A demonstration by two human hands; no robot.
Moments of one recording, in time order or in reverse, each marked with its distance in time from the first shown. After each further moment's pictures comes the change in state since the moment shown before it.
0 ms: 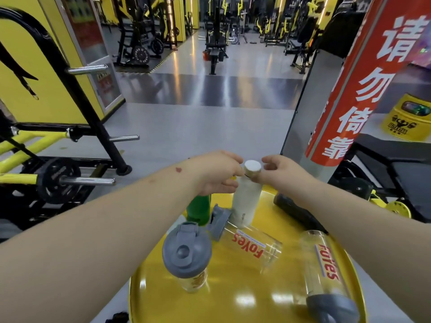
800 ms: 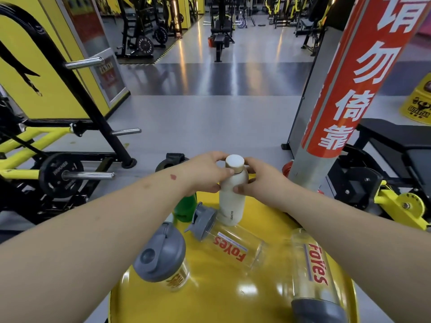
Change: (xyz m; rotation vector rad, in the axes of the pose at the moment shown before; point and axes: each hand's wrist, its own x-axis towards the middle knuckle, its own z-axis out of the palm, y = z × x) left_hand 0.045 -0.016 0.021 0.344 0.118 0.081; right_hand 0.026 0.040 0.005 -0.082 -0.162 -0.172
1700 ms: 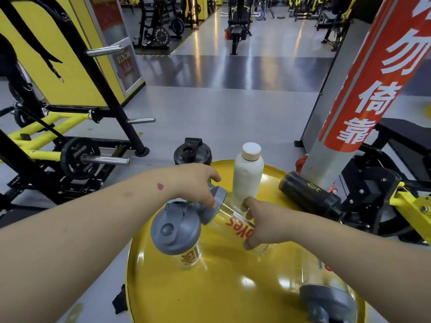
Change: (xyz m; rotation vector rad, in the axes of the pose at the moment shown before) left_hand -0.058 -0.035 -0.027 0.782 -0.123 -0.005; right_hand -0.045 0.025 0.059 -0.512 -0.465 0.070
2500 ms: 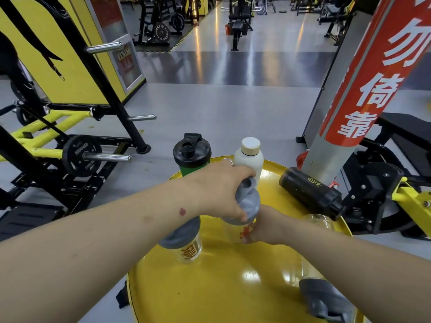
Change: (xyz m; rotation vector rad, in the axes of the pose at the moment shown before) left_hand -0.013 0.046 0.026 0.128 0.205 0.234; right_hand 0.020 0.023 0.036 0.286 0.075 -0.043
